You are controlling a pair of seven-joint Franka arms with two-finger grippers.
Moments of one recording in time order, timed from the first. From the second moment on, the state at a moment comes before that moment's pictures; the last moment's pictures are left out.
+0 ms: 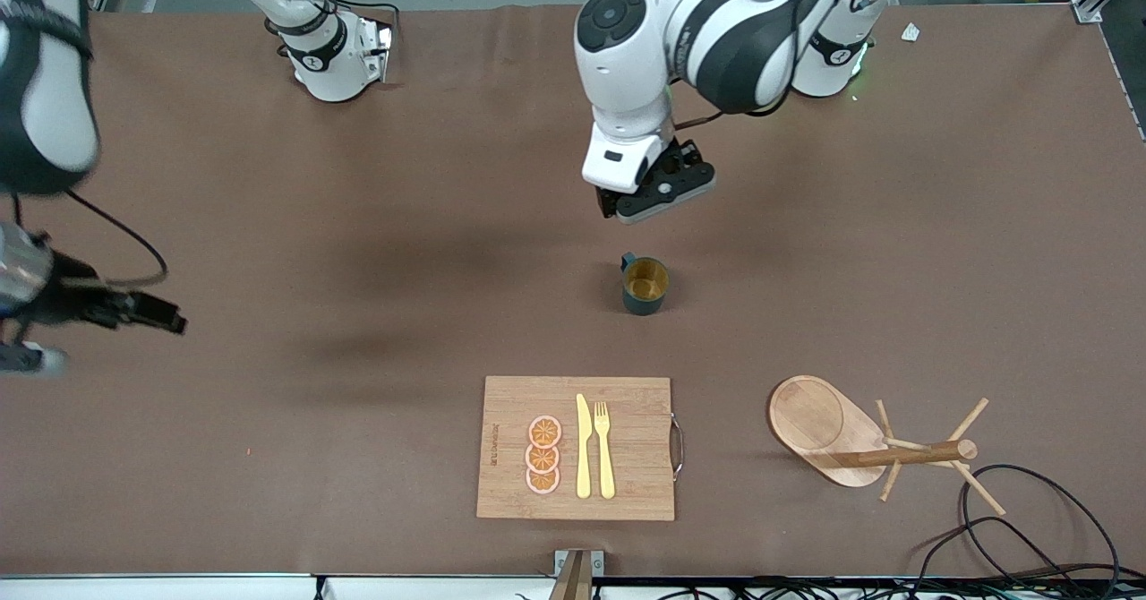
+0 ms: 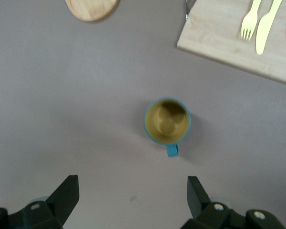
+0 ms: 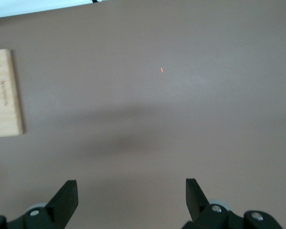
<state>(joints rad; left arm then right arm) -0.74 0.31 -0.12 -1.65 0.25 1.84 -1.29 -0.06 0.23 0.01 -1.44 0.07 1.72 0.05</state>
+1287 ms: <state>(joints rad) -0.96 0.59 -0.13 -1.82 0.99 2.01 -2.01 -0.08 -0.04 0.00 -1.56 0.02 1.61 0.04</state>
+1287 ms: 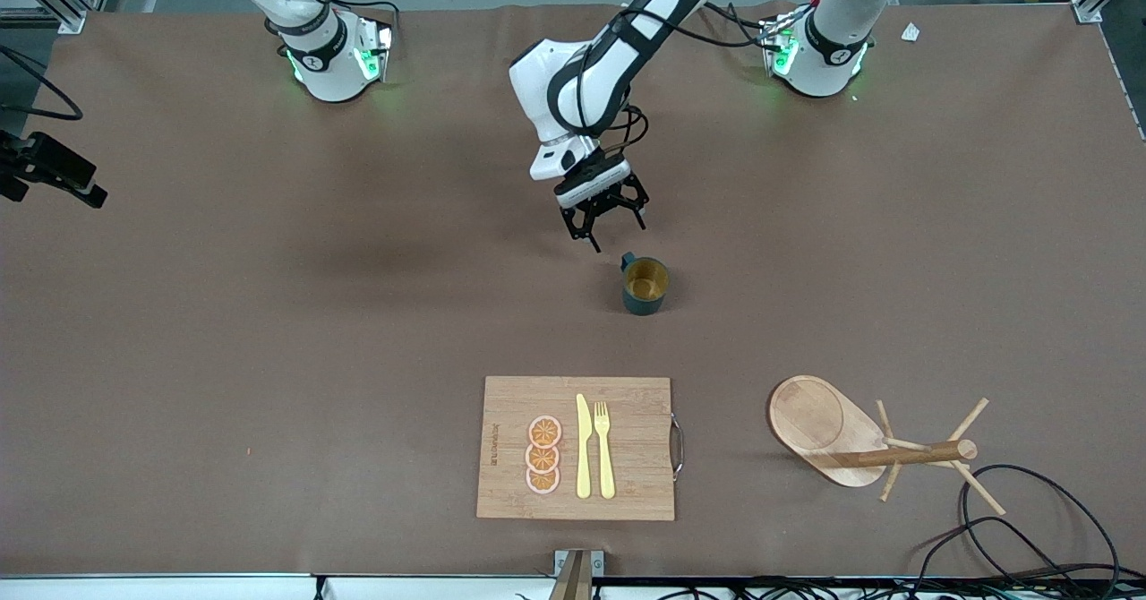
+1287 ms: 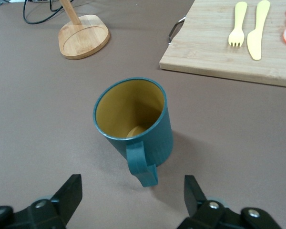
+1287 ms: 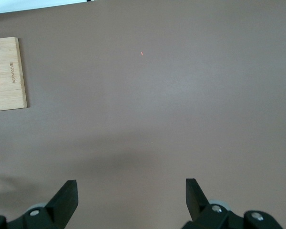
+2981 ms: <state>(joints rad) -0.98 0.69 -0.11 -1.82 1.14 2.00 -2.32 -0.09 -0.04 0.01 -1.56 0.02 1.60 -0.02</state>
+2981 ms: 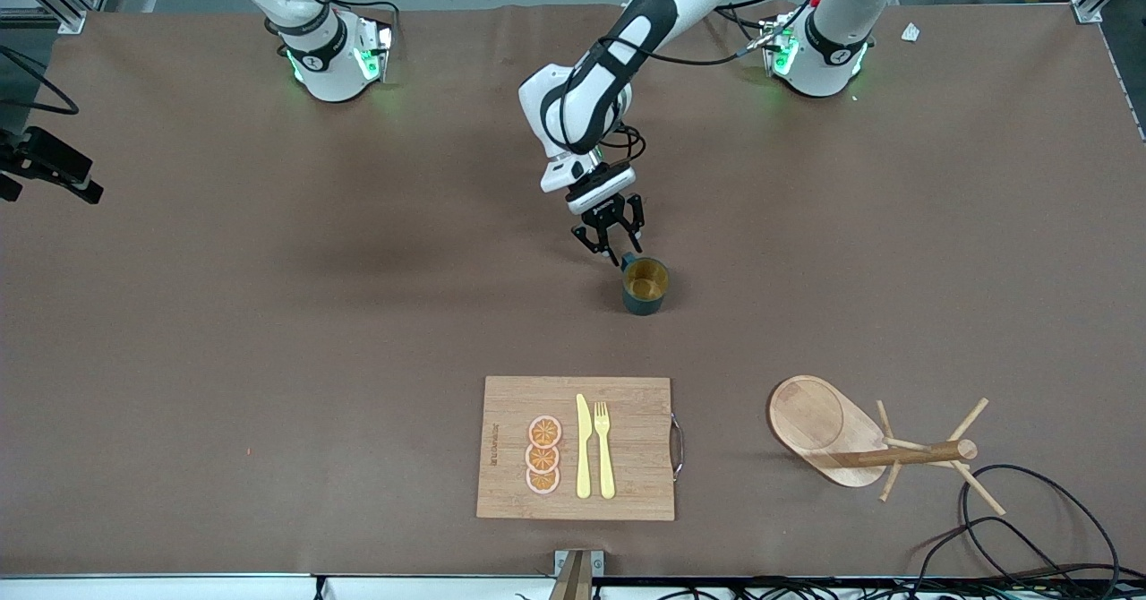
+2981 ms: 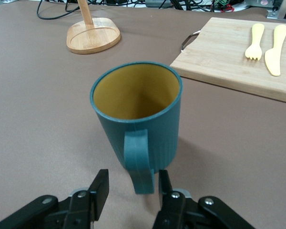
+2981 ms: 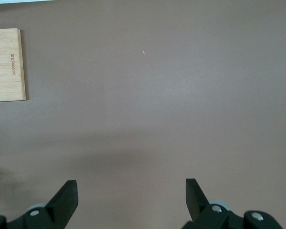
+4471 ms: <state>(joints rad) -0.90 0.72 -0.10 -1.54 0.98 2.00 -2.10 -0.09 -0.04 0.01 -1.56 0.02 1.60 -0.02</state>
